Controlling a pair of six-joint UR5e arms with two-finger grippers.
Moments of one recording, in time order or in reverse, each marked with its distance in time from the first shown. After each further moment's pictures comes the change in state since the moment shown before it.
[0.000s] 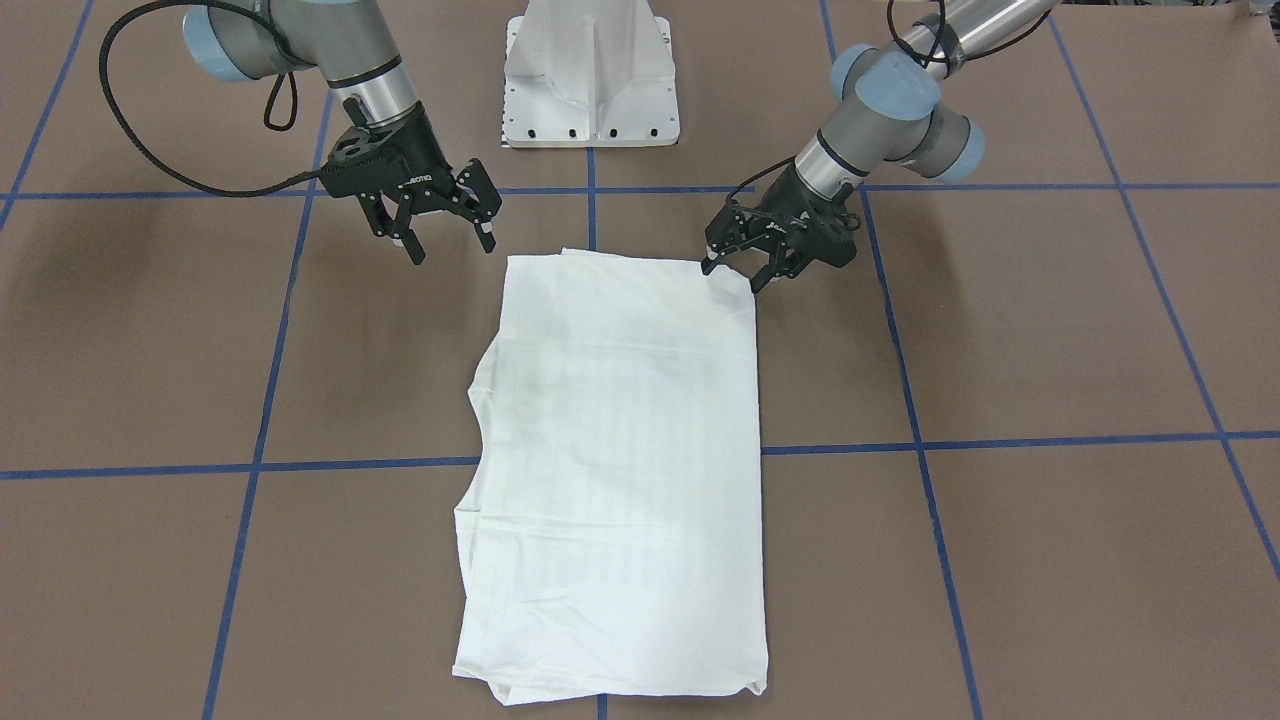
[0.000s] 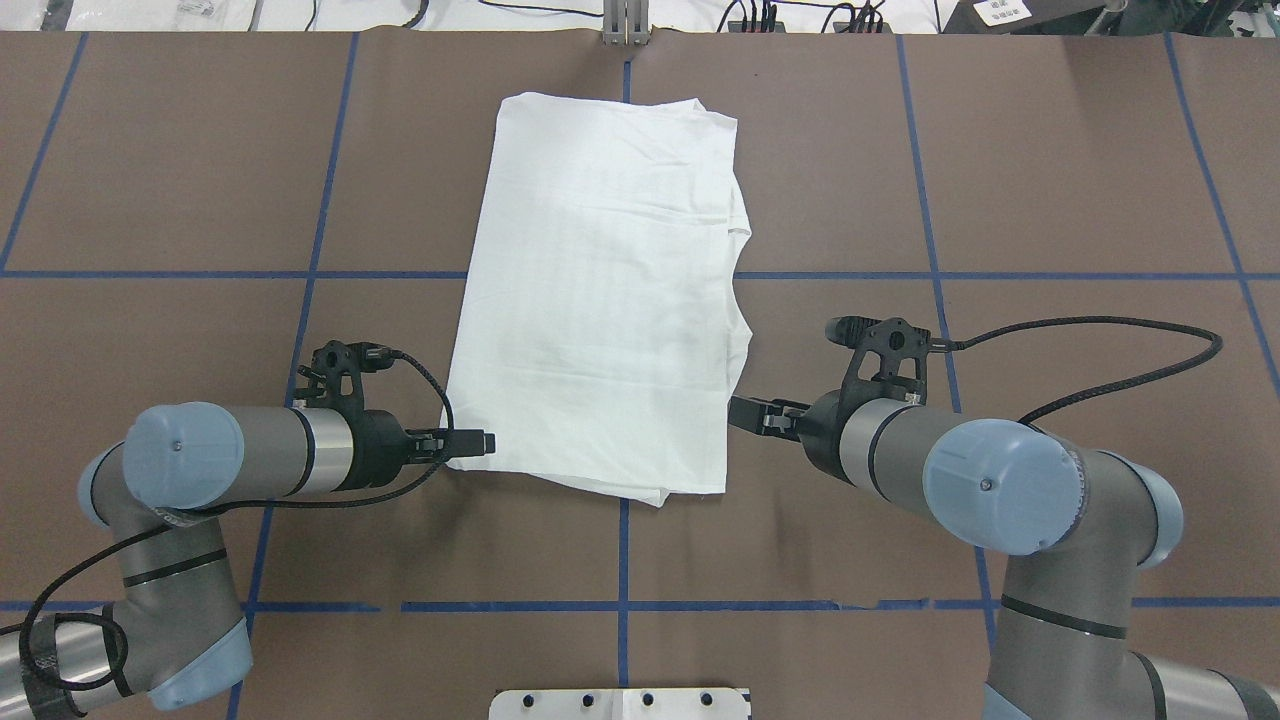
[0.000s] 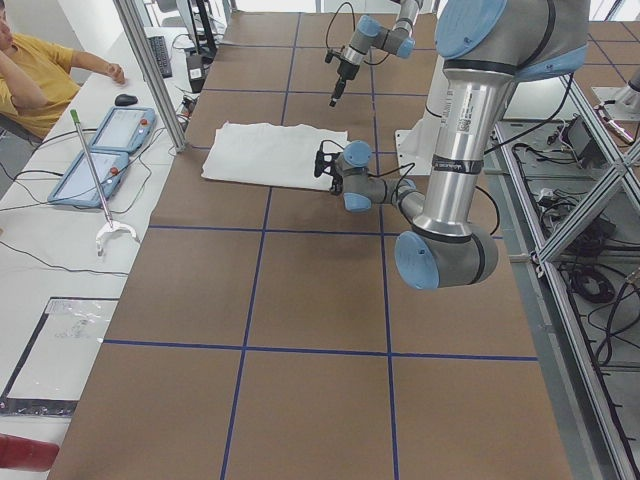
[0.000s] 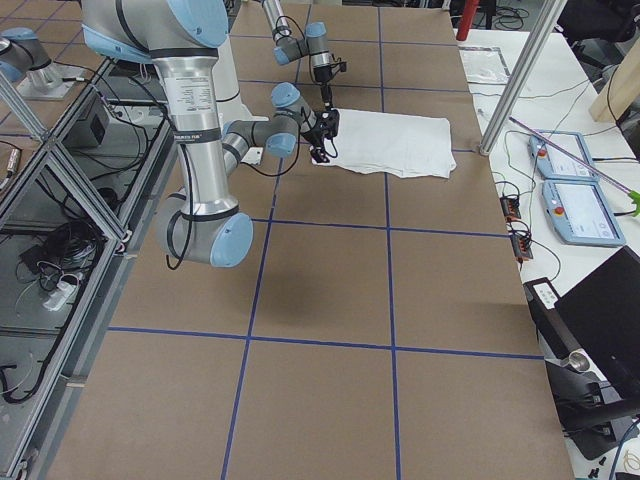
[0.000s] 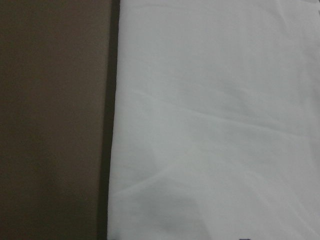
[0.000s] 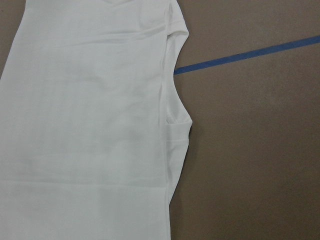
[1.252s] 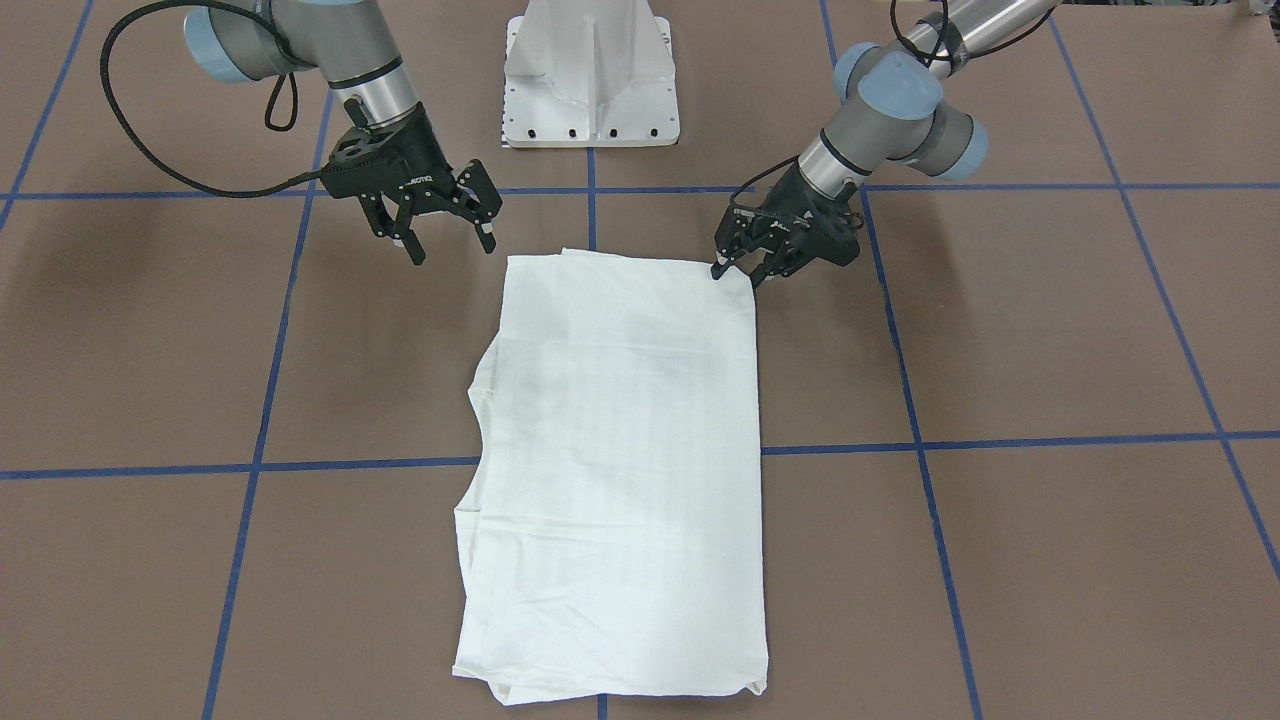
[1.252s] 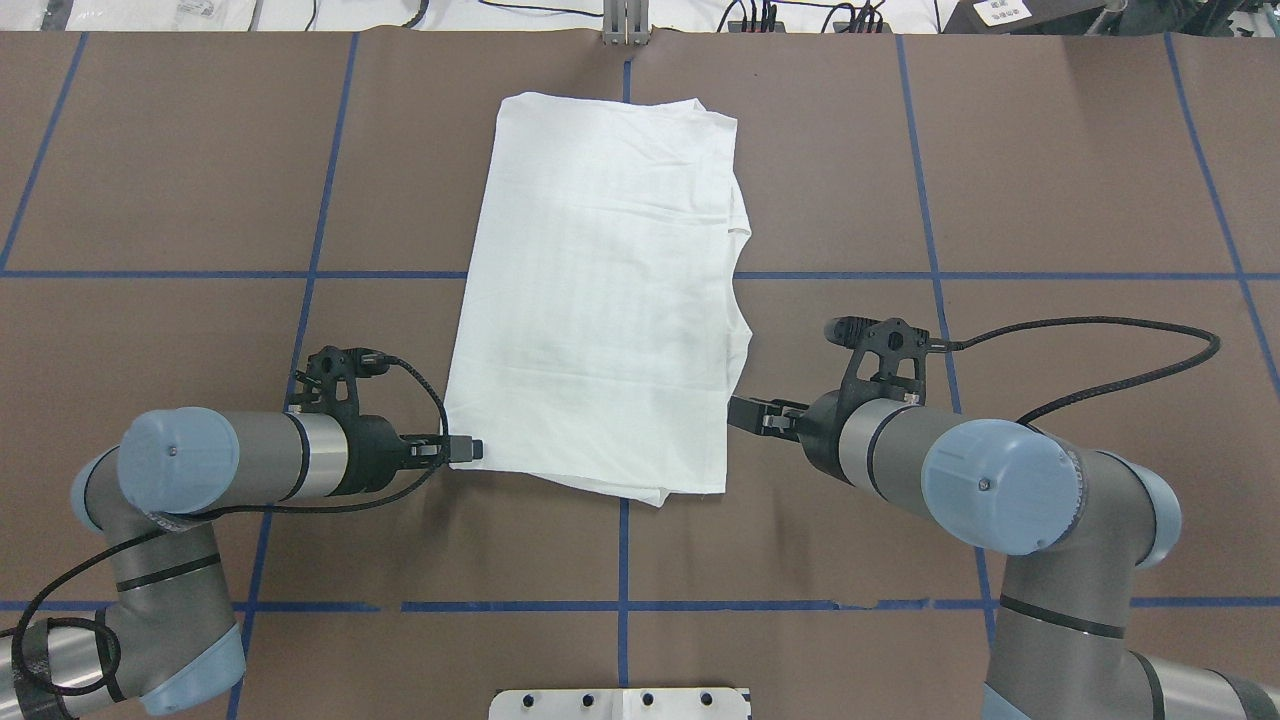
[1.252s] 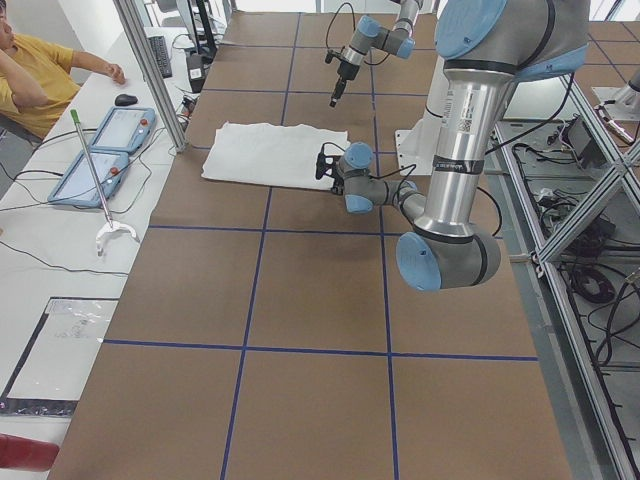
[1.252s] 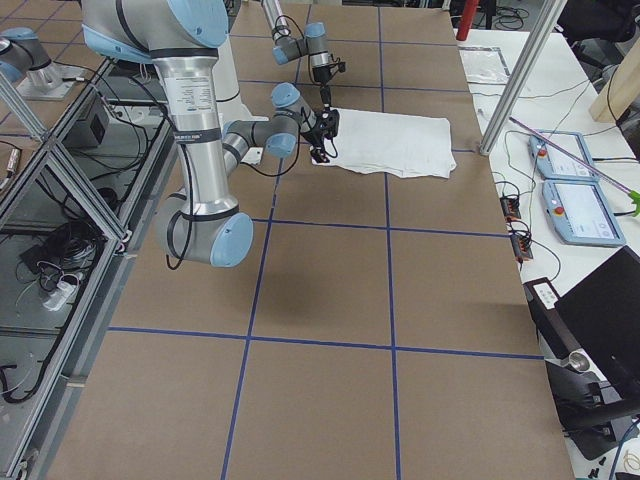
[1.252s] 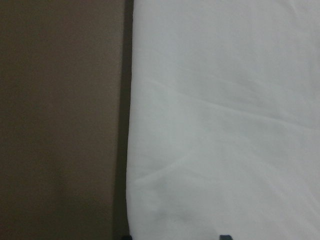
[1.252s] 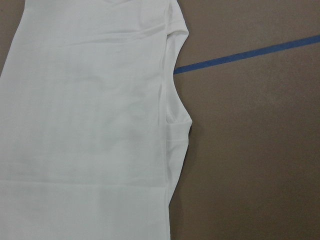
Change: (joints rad) left arm 0.005 0.011 -0.006 0.002 0.001 0.001; right arm -0.001 0.001 -0.003 0.000 0.000 0.000
